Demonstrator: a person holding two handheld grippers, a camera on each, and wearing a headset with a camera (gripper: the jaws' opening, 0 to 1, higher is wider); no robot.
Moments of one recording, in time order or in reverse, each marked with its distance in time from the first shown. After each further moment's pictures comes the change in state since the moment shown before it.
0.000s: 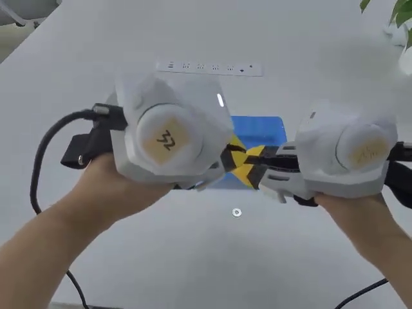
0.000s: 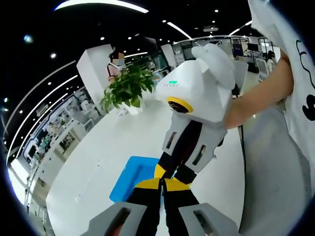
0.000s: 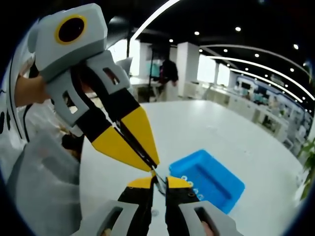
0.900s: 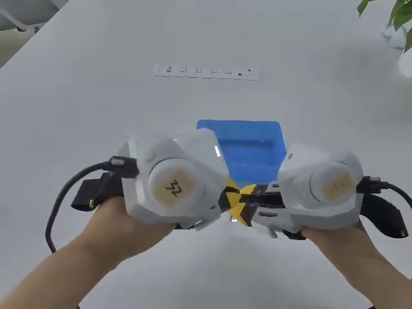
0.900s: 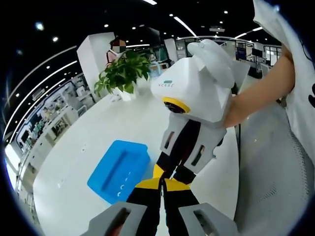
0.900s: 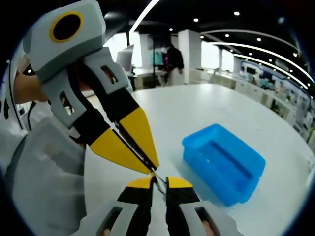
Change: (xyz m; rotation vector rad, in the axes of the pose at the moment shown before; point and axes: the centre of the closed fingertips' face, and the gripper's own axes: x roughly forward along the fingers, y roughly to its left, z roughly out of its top) left arm 0.027 -0.027 -0.032 -0.099 0.049 -0.068; right arm 0.014 0.017 -0.048 0.079 0.086 0.086
